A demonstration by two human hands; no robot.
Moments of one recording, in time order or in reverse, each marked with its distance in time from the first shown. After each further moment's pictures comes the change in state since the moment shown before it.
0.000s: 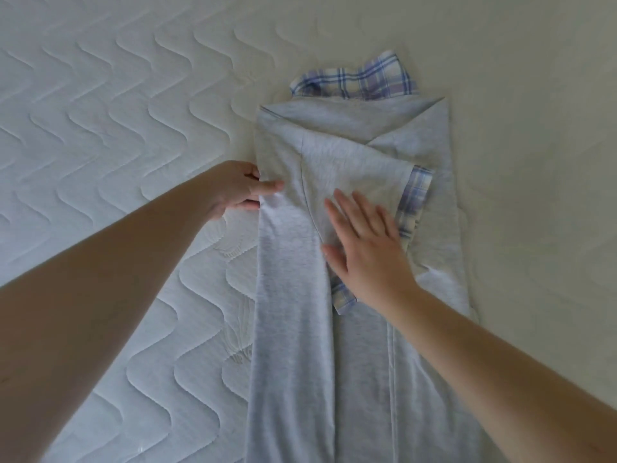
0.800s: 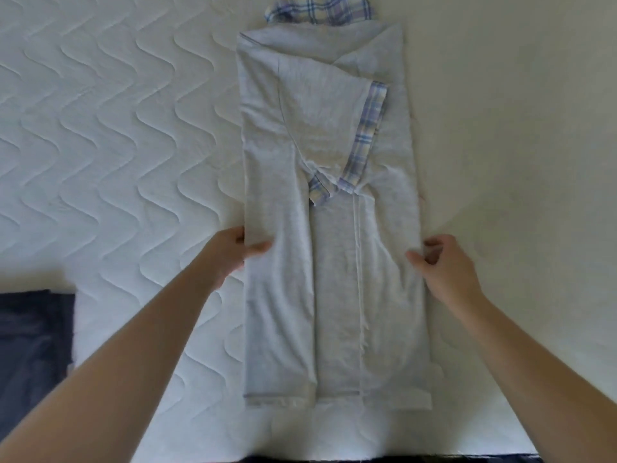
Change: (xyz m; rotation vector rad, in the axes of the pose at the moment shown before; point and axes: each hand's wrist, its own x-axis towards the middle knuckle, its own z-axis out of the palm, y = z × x) left_hand -0.162 -0.180 0.099 -0.091 0.006 -0.078; right_hand -0.225 0.056 0.000 0.528 -0.063 0.885
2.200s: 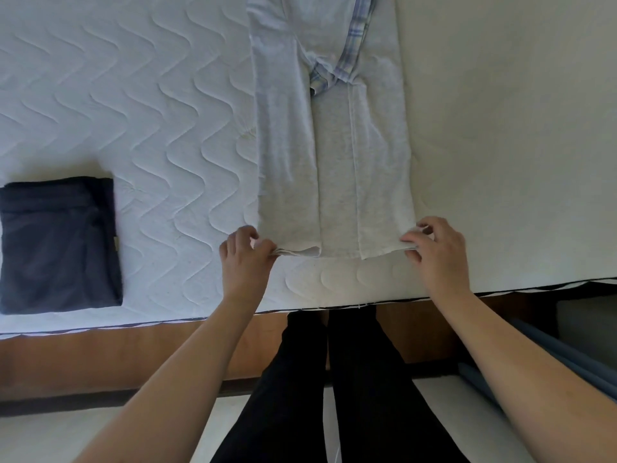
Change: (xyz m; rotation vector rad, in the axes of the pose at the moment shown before) left_hand -0.210 -0.163 0.093 0.929 0.658 0.650; right_hand -0.215 0.109 0.018 -0.355 0.191 -0.576
